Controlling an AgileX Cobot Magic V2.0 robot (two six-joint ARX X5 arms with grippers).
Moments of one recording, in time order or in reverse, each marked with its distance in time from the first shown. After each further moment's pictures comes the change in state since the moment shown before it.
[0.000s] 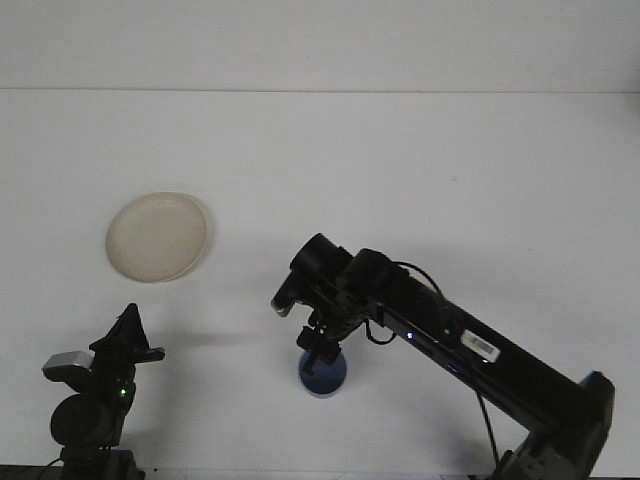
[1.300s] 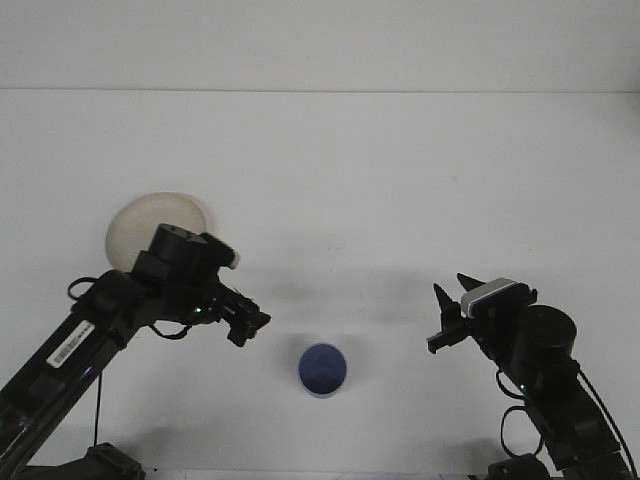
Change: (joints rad) left arm -0.481 1.283 1.182 -0.958 0.405 0.538; right arm -0.591 -0.980 -0.999 0.903 -0.010 0.102
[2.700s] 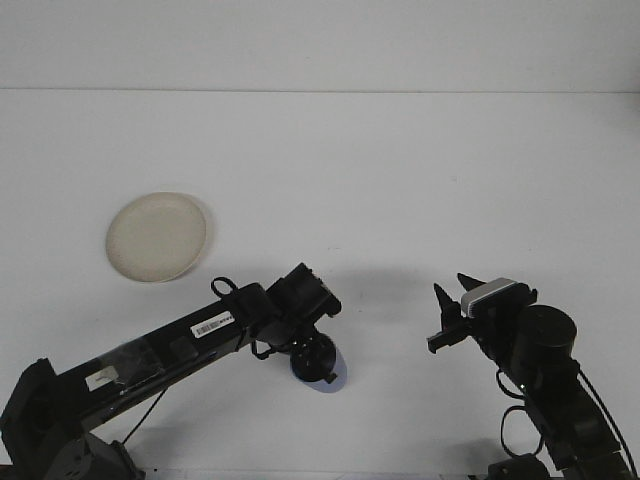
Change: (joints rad) left arm -0.362 0.353 0.064 0.124 -0.204 -0.064; right arm 0.000 0.000 0.000 0.000 0.000 0.000
